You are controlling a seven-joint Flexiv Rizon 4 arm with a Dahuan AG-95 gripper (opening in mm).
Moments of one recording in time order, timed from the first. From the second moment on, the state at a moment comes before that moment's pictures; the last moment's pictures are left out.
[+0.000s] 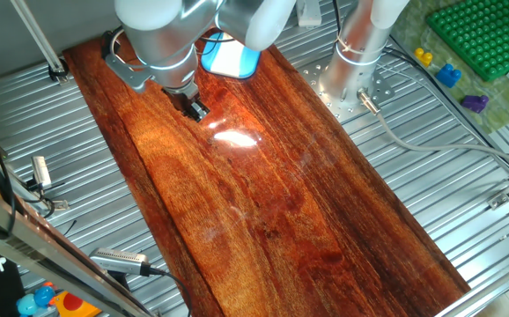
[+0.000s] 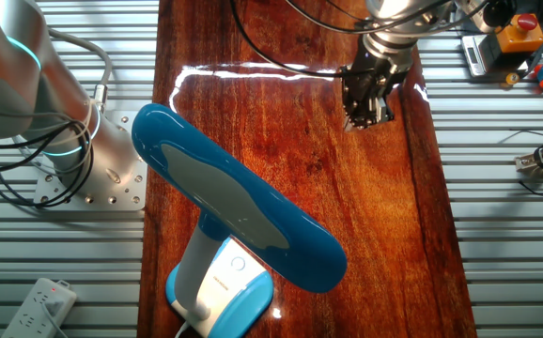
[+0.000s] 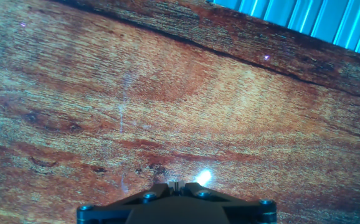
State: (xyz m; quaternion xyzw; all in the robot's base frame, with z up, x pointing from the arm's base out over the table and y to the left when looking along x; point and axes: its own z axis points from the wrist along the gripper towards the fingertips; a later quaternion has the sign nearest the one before) arm 0.498 -0.005 0.161 0.16 -0.98 0.07 0.06
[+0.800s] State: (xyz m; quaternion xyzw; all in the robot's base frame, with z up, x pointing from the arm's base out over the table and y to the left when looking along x) arm 0.500 -0.004 0.160 0.21 -0.97 0.01 0.08
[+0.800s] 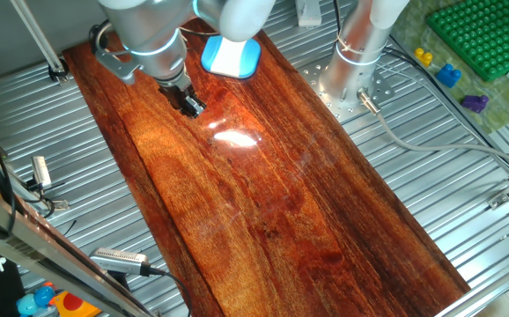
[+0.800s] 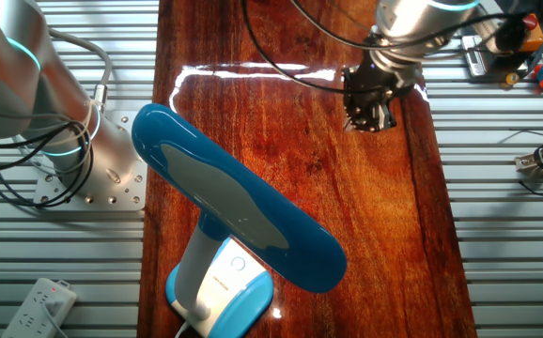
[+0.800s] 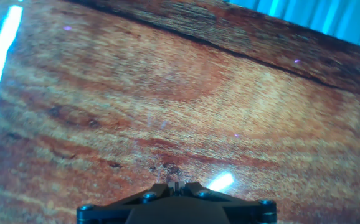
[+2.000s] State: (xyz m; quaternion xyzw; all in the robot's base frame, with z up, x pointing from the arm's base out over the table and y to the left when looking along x) arm 0.498 -0.005 0.161 0.23 -0.97 0.01 0.07
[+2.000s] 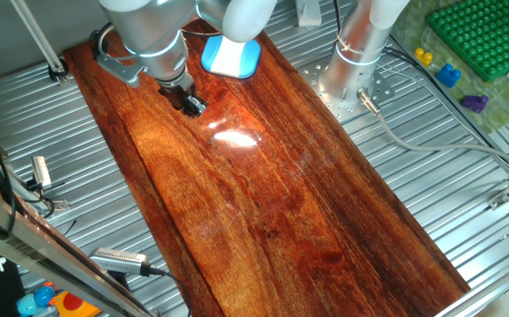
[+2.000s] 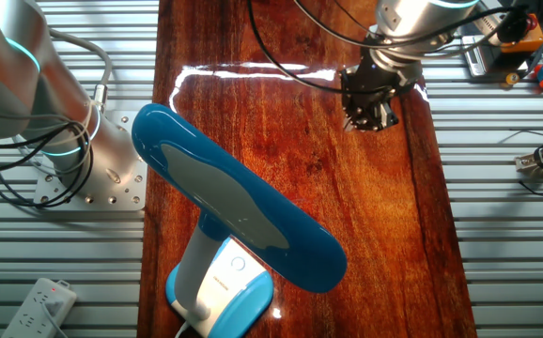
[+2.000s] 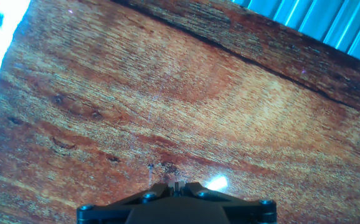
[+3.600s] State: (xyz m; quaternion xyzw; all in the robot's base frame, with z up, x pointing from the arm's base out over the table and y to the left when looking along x) arm 0.411 -0.021 0.145 0.20 -0.96 0.11 0.17
